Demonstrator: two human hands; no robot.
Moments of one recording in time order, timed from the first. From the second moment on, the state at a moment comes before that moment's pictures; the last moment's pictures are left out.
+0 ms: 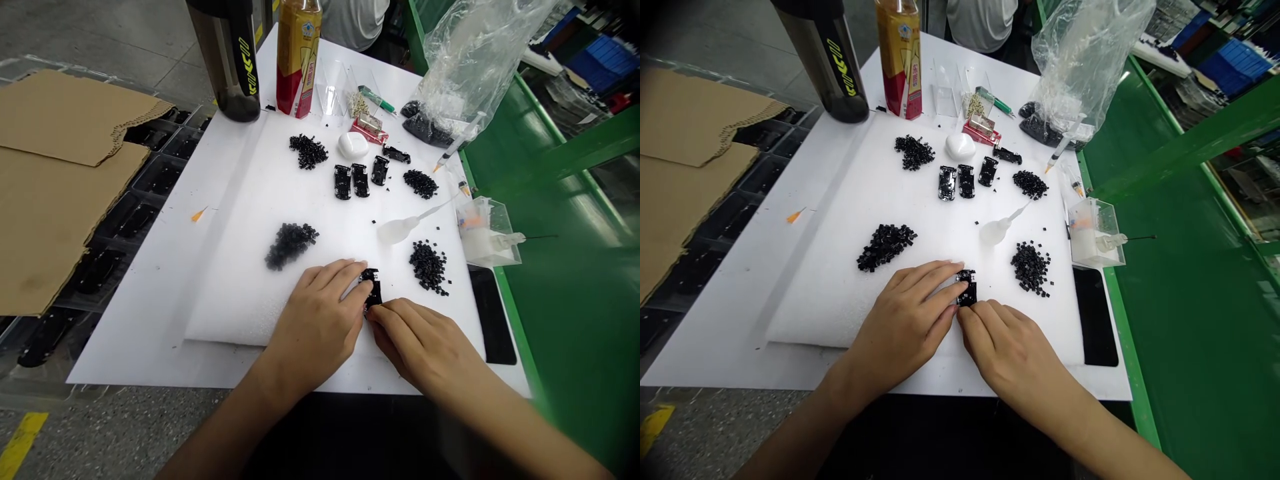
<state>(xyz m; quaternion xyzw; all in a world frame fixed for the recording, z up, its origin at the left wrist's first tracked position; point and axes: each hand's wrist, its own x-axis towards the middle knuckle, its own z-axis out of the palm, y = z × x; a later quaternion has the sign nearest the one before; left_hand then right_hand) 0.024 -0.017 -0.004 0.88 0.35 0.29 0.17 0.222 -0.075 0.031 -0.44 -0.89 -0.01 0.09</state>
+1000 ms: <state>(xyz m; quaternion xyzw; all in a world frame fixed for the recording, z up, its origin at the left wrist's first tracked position) 0.023 0.002 0.014 0.94 0.24 0.17 0.18 0.239 -0.074 0.028 -0.70 -0.58 0.05 0.41</state>
